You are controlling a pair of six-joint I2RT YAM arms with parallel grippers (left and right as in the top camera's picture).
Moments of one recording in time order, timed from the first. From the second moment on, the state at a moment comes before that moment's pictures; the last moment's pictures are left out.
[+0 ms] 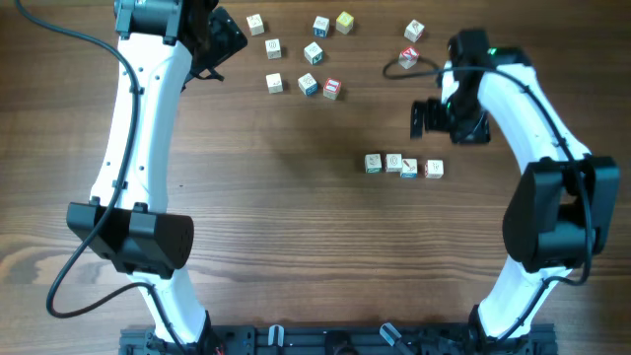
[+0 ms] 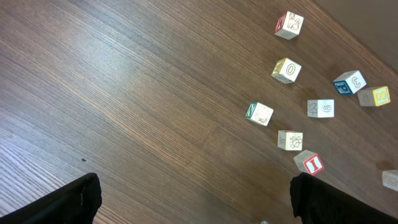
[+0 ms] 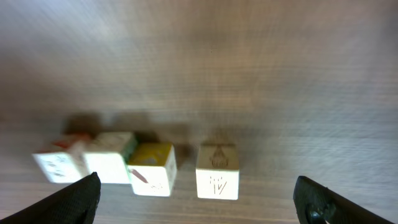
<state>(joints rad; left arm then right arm) -0.17 2.00 2.24 -1.41 -0.21 -0.77 0.08 2.00 1.62 -1.15 -0.10 0.16</state>
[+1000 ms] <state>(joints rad) -0.17 2.00 2.24 -1.41 -0.21 -0.77 0.33 2.28 2.02 -0.48 -0.34 0.23</state>
